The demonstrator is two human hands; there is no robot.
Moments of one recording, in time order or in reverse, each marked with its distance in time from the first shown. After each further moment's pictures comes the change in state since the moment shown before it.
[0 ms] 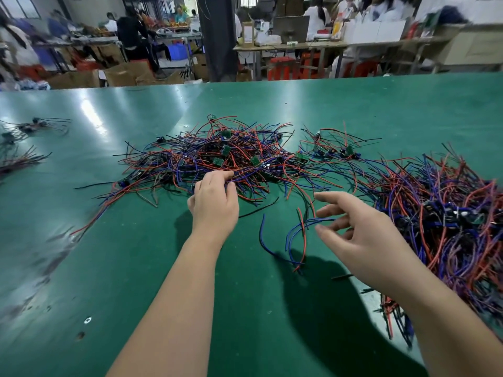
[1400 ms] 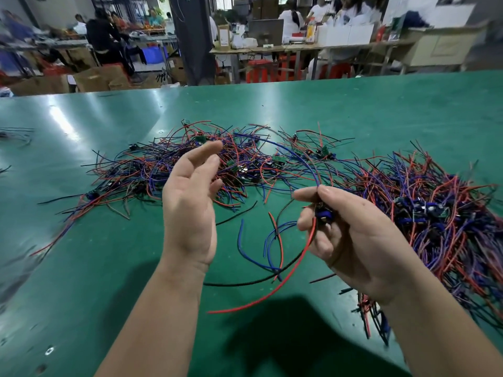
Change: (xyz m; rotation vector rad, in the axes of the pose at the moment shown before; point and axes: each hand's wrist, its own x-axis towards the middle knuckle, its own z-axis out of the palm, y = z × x) left_hand -0.027 0.076 -0.049 -1.231 -0.028 -0.126; right_hand 0.002 -0.023 -0.013 1.216 -0.165 0.224
